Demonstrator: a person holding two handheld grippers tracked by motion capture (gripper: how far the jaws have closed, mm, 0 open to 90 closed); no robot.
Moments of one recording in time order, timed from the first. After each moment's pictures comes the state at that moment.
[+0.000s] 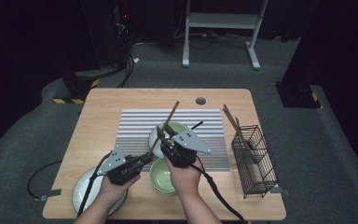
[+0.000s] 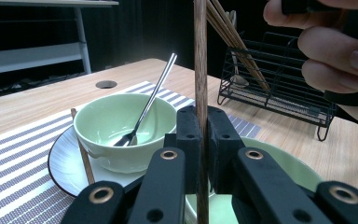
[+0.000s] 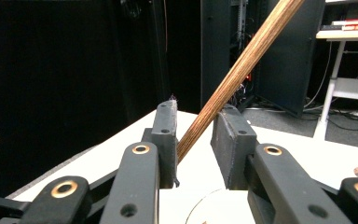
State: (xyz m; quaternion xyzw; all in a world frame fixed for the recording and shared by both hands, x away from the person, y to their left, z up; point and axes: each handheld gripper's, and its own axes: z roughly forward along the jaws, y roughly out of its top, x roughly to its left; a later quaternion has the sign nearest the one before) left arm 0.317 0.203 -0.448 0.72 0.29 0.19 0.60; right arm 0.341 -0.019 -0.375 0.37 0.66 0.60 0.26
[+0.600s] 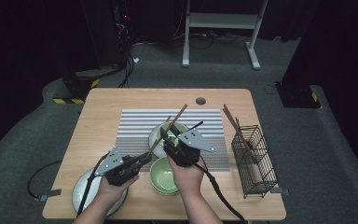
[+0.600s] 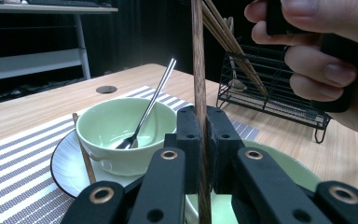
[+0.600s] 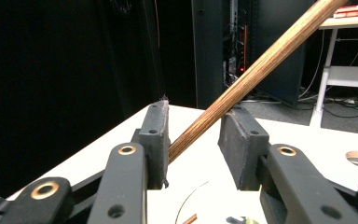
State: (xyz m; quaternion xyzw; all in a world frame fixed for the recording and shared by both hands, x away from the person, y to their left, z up) left arm 0.315 0.209 -0.448 0.72 0.28 0.19 0.61; right arm 0.348 -0.027 -0.383 0.39 0.65 0.60 0.25
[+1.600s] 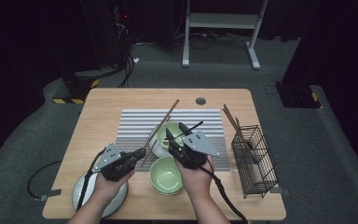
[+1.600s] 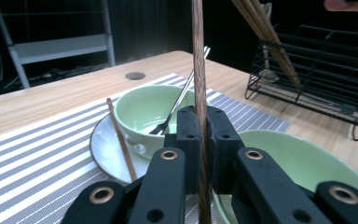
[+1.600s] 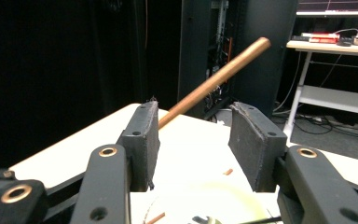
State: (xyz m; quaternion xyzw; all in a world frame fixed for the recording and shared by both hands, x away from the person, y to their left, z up) left arm 0.324 0.219 -0.445 0.73 0.33 0.22 0.56; right arm 0.336 -0.044 -0.373 0.36 0.67 0.57 0.31
